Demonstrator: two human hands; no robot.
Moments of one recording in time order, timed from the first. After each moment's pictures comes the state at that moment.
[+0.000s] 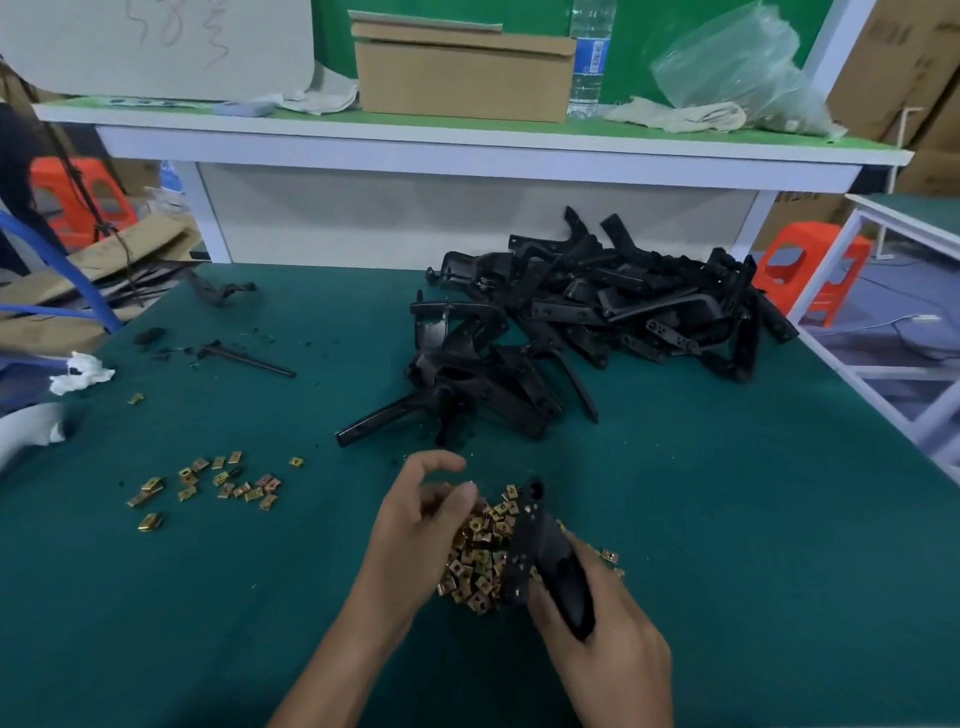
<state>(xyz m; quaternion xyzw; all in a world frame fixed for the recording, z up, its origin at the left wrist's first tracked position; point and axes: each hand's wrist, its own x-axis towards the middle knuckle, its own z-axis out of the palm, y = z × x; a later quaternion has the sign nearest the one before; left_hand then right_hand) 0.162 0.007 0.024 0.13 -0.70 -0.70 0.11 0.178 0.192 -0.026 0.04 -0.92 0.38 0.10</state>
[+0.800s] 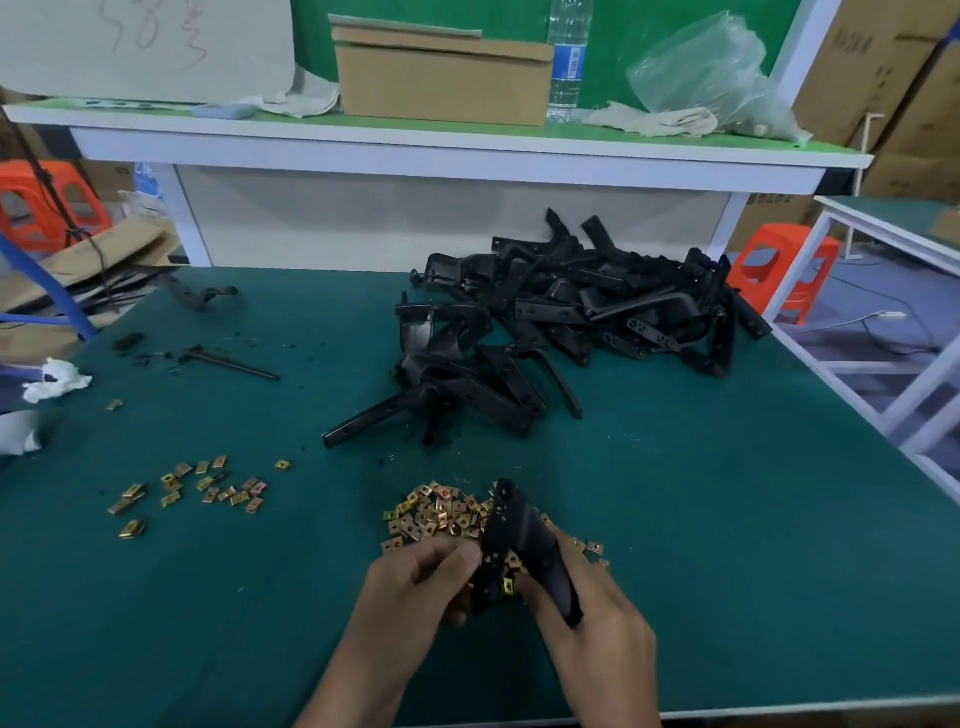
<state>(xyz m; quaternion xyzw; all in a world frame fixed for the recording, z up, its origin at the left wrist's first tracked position) 0.204 0.021 0.021 0.17 -0.67 -0.73 -0.01 0.177 0.193 -0.033 0.06 -0.92 0.37 0.14</state>
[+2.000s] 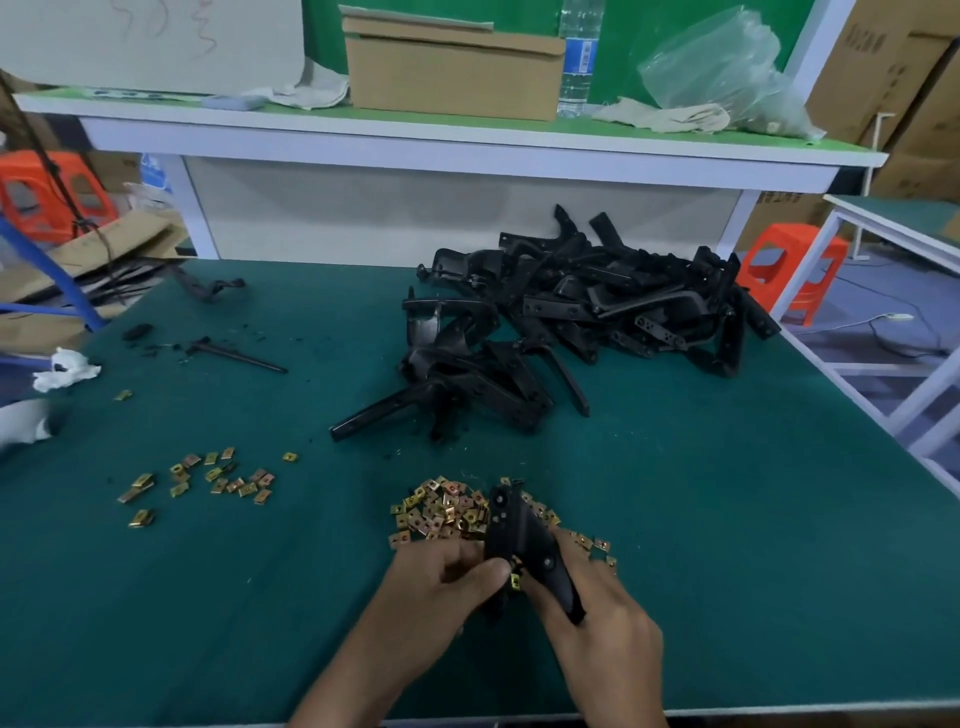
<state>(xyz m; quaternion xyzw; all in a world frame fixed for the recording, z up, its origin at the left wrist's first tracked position) 0.201 0.017 0.022 0.10 -0.76 -0.64 -0.06 0.174 0.193 -0.033 0.09 -0.93 0.31 0.18</state>
